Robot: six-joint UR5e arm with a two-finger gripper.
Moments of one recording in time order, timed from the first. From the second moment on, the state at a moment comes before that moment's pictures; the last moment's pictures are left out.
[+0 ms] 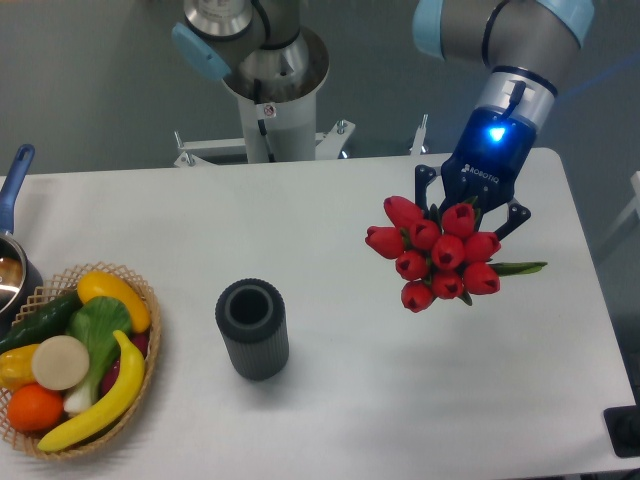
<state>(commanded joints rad) 2.88 -1.77 -1.71 -0.88 0.52 1.18</state>
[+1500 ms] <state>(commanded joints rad) 2.84 -1.78 -1.70 -0.87 0.52 1.17</state>
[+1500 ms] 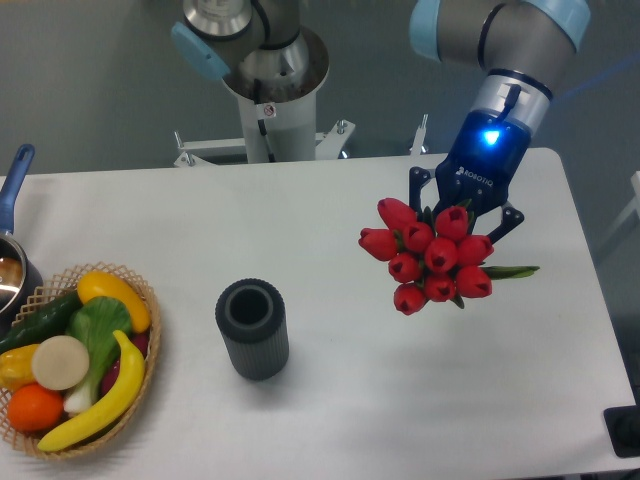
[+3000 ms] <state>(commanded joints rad) 2.69 -1.78 -1.76 -0.86 0.01 1.18</state>
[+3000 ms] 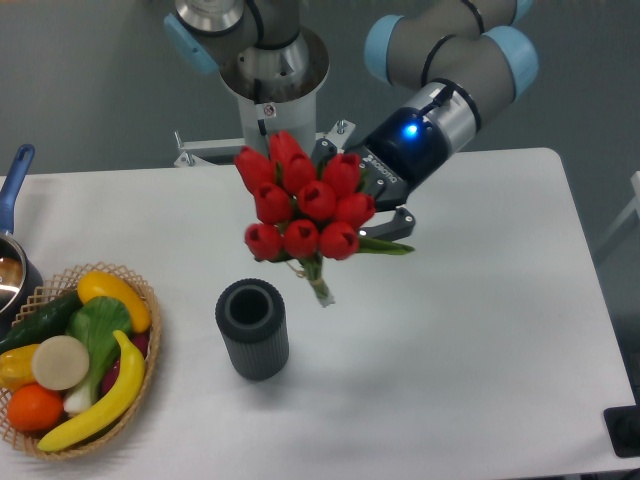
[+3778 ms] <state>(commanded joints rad) 2.65 -1.79 -1.78 -0.86 -0.07 1.18</state>
